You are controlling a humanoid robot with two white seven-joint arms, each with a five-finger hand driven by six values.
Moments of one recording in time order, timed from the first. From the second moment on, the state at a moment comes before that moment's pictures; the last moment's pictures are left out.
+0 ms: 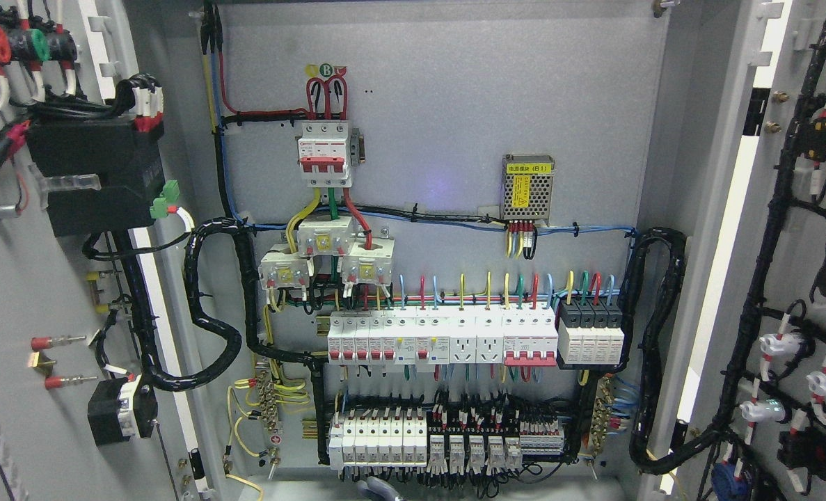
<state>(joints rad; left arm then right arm) 0.49 0.07 -0.14 -0.96 0.06 -0.03 -0.28 -0.13 -0.12 0.57 -1.66 -0.64 -0.19 0.19</state>
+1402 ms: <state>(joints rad) 0.57 0.43 -0.23 -1.77 0.18 -0.66 -0.25 0.27 -0.41 0.25 -1.89 -0.47 -0.70 0.21</state>
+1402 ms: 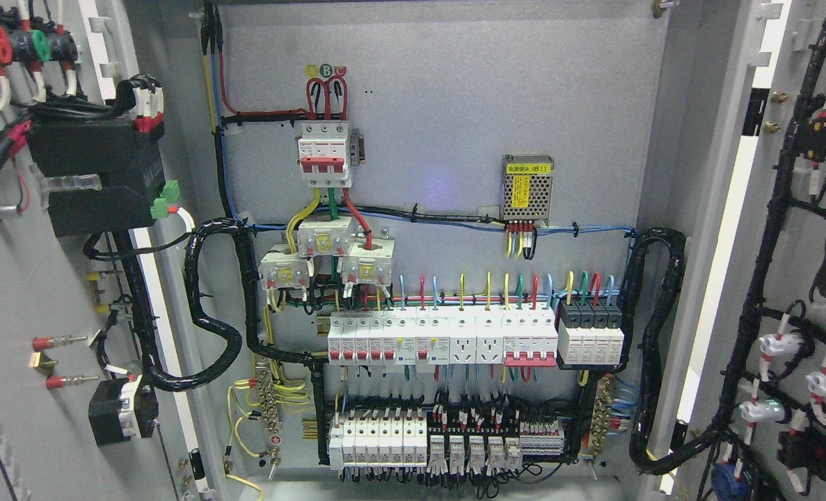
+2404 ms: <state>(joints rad) 0.42 0.53 -0.15 -1.93 0.24 -0.77 -0.18 0.34 -0.52 0.13 -2.03 -0.46 -0.78 0.21</state>
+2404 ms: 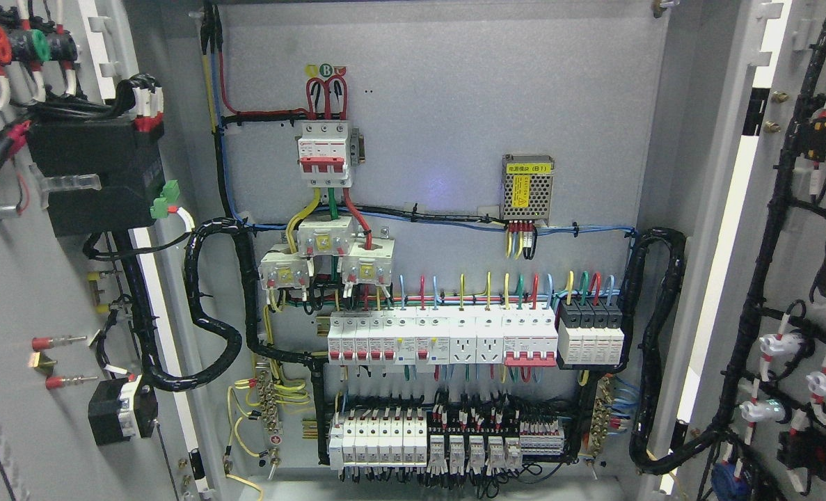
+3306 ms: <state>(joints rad) 0.43 0.57 -0.14 -2.00 0.28 -0.77 -0.17 0.34 -0.60 0.08 -2.07 -0.57 -0.78 0.21</state>
